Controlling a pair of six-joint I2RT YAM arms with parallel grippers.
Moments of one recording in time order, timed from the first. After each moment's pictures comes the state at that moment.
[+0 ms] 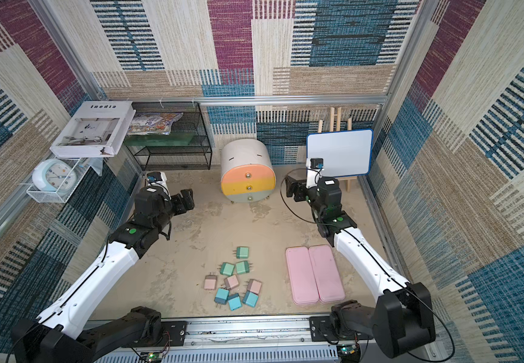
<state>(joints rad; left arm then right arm) -0.28 1.15 1.06 -0.31 -0.17 -0.41 0.32 1.29 1.00 0.13 -0.09 0.20</state>
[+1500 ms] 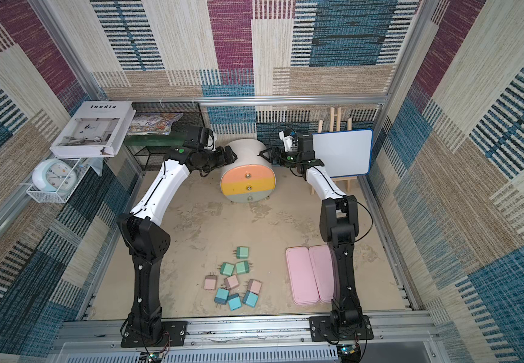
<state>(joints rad) -0.31 2.19 2.36 -0.90 0.23 -0.52 0.20 2.32 2.08 -0.12 -0.80 0.48</state>
